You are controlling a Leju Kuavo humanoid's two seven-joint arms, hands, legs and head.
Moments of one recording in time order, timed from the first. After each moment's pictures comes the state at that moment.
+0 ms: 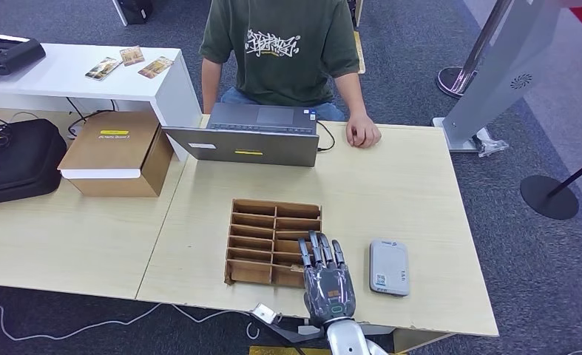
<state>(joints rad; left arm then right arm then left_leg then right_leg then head) -0.07 0.05 -1.50 -0.05 1.57 -0.19 -0.07 -0.06 -0.08 0.79 -1.33 1.57 -0.18 0.54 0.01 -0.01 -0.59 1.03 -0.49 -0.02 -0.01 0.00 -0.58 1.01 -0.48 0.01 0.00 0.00</state>
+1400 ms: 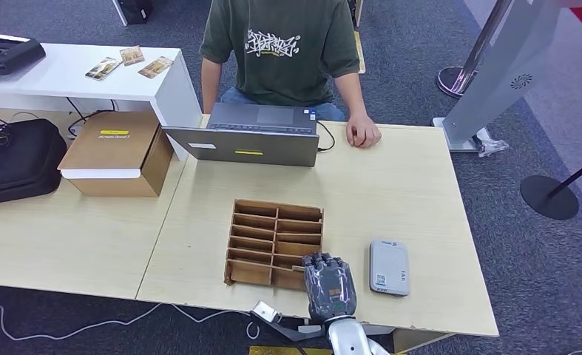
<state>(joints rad) -0.07 0.05 -1.50 -0.05 1.57 -0.18 -0.07 -0.05 -0.07 0.77 -1.34 1.57 -0.20 0.52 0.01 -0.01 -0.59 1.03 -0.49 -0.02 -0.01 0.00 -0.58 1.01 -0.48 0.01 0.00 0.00</state>
